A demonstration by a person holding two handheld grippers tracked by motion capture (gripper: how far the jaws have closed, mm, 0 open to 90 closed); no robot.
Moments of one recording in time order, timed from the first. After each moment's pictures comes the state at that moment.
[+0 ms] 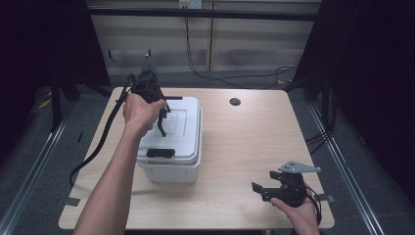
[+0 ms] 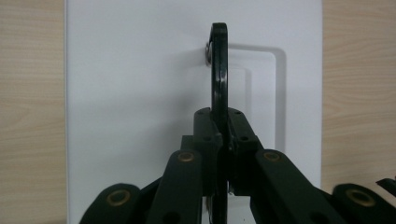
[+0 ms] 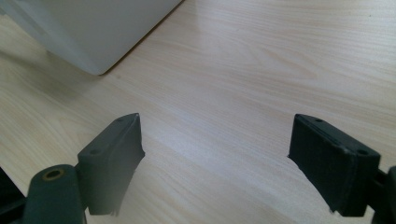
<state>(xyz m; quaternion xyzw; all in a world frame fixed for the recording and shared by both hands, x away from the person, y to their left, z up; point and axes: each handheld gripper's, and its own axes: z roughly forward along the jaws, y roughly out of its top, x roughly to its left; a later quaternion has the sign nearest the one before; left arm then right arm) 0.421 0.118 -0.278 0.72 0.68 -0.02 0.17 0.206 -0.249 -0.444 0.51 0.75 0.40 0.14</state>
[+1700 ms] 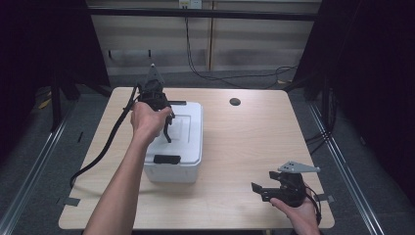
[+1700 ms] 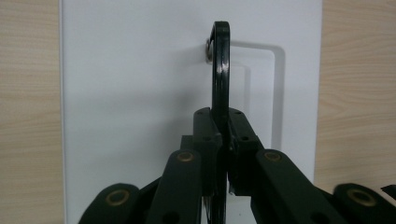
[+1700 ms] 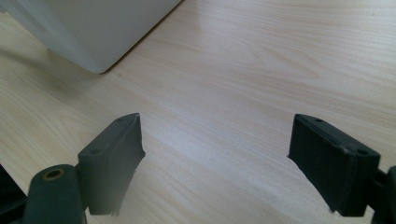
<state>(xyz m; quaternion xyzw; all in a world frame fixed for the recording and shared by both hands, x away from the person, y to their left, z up) 0.419 0.108 -0.303 0.71 0.68 -0.03 0.17 0.206 -0.248 -0.444 0.50 0.75 0.40 0.14</state>
